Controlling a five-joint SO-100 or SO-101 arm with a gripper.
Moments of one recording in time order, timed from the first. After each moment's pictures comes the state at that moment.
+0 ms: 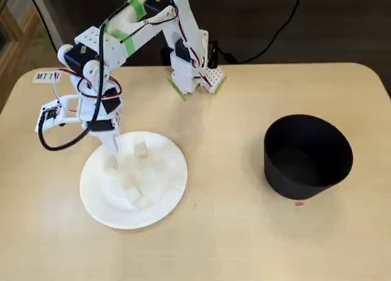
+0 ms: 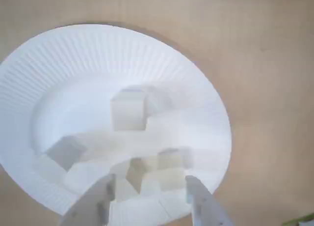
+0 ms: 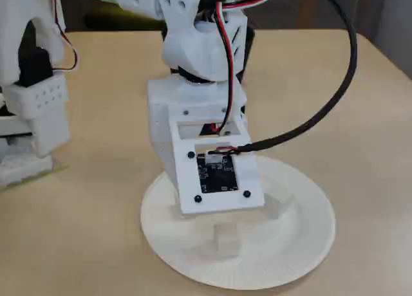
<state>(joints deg) 37.2 74.5 70.7 92.0 -46.3</state>
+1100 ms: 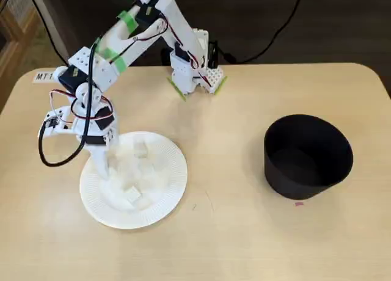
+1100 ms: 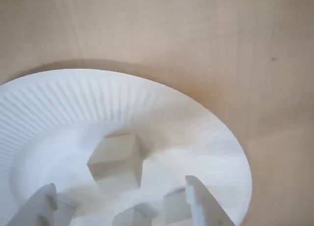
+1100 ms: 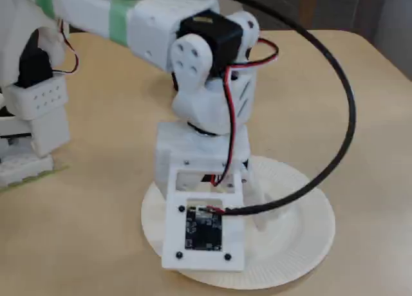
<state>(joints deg) 39.7 64.3 68.4 86.8 -38.9</state>
